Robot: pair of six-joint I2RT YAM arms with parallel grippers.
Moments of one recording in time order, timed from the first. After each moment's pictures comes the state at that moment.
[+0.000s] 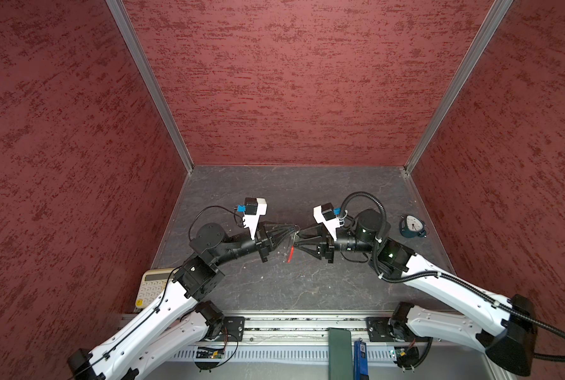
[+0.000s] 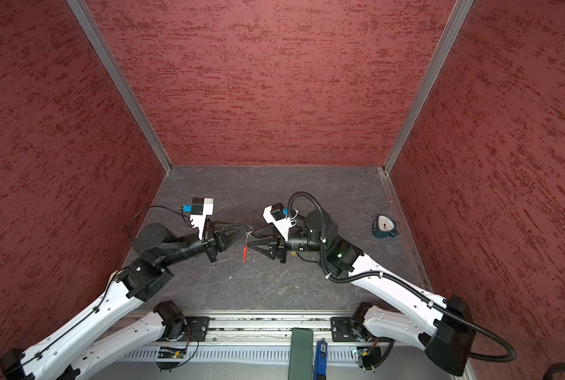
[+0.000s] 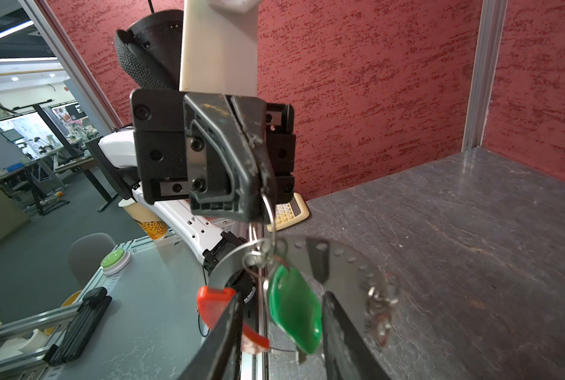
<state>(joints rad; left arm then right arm) -0.69 0.73 0.75 0.12 0.54 -0.47 0.84 1.08 0.86 0.17 -0.67 0.23</state>
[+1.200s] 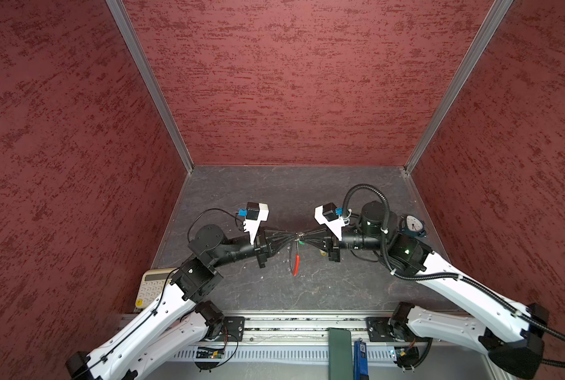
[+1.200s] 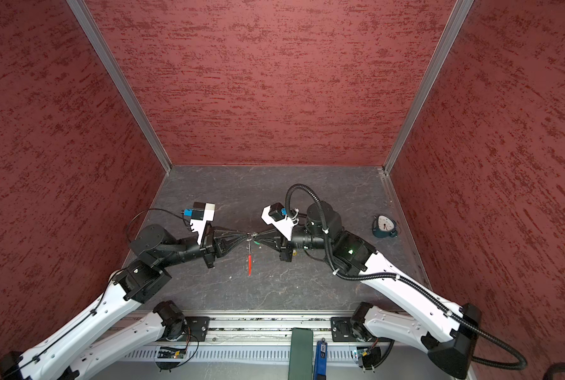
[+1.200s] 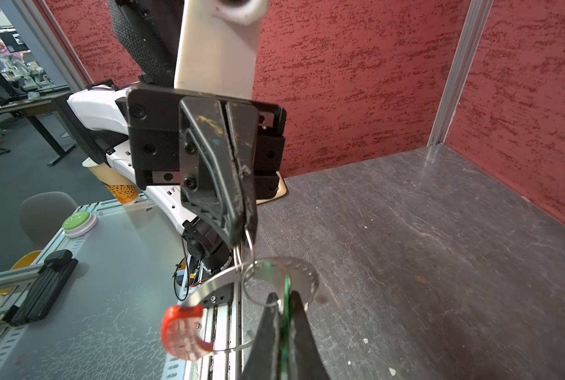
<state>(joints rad) -0.70 0.71 0.75 0.08 0.64 -0.45 0.84 1.05 1.05 -0.23 -0.60 -0.01</state>
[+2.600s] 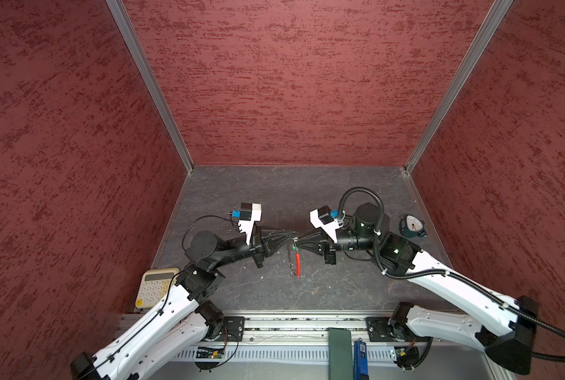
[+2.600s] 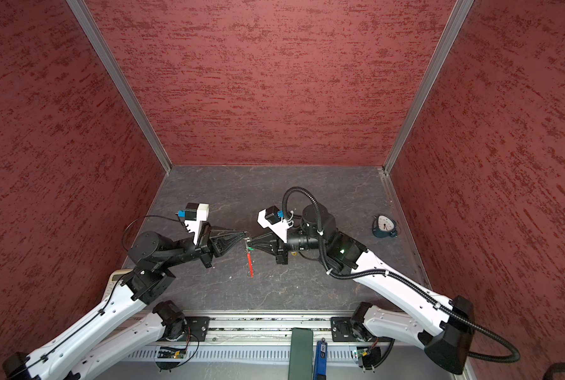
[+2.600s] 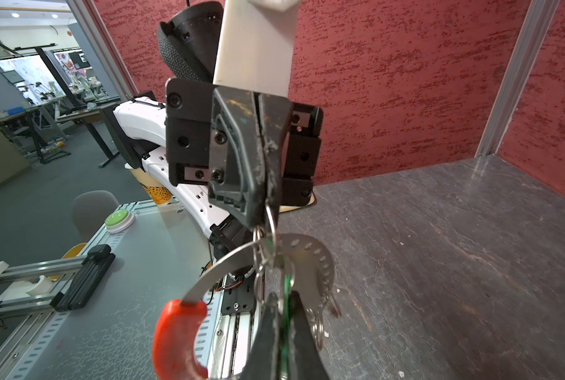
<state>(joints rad) -0.66 0.69 0.64 0.33 0.66 -0.56 0.85 1.09 0.96 -0.03 -0.73 0.08</state>
